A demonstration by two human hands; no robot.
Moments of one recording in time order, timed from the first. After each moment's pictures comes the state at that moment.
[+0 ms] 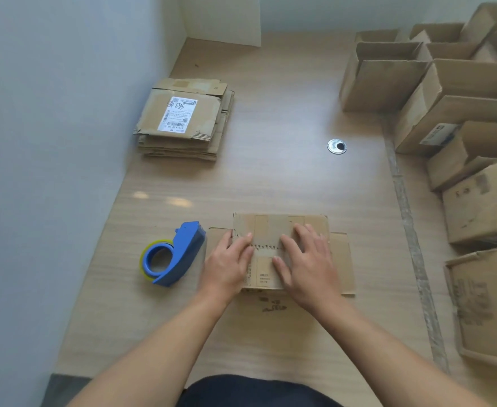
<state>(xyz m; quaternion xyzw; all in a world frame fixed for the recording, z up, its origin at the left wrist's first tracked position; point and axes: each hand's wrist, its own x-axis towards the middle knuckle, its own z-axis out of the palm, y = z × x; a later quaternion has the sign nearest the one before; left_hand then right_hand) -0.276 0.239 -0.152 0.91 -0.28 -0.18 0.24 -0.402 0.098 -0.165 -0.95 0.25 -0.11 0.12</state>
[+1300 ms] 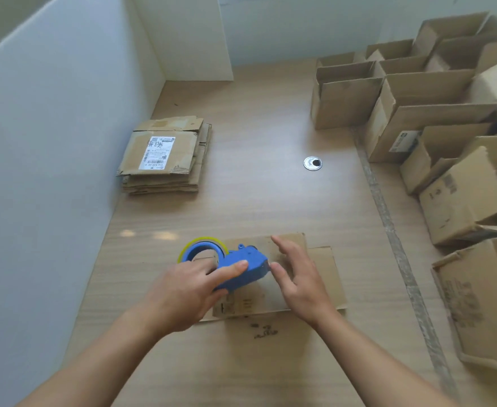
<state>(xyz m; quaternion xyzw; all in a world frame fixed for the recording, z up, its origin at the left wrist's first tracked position) -0.241 0.263 -0.069 0.76 -0.65 -0.05 0.09 -0.406 0.081 -0.146 -0.80 0.26 -0.20 0.50</state>
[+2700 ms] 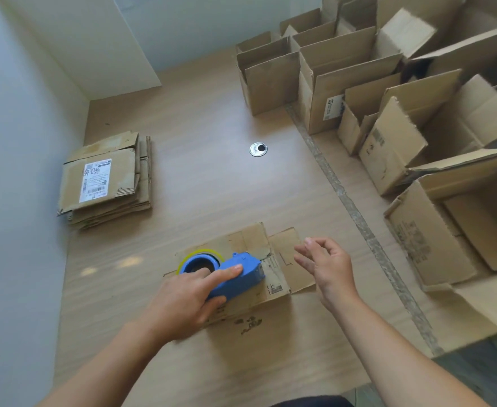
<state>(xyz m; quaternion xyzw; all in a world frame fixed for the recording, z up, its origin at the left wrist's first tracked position) -0.255 0.222 -0.090 0.72 -0.67 -0.18 0.05 -0.467 0.050 -0.153 -0.33 0.51 -0.37 0.70</state>
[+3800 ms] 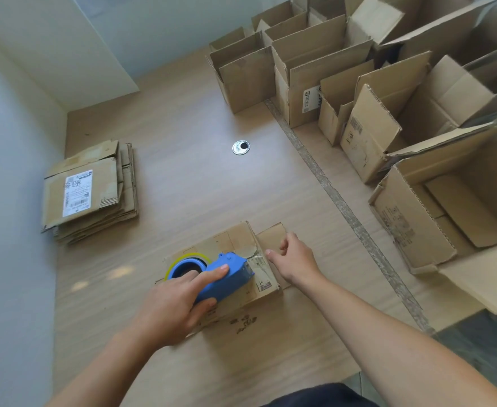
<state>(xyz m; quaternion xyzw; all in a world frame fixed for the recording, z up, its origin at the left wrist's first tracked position) -0.254 0.220 -0.092 0.72 -0.67 -0.16 0.06 -0.449 0.045 -0.167 -0.63 0.57 -0.06 0.52</state>
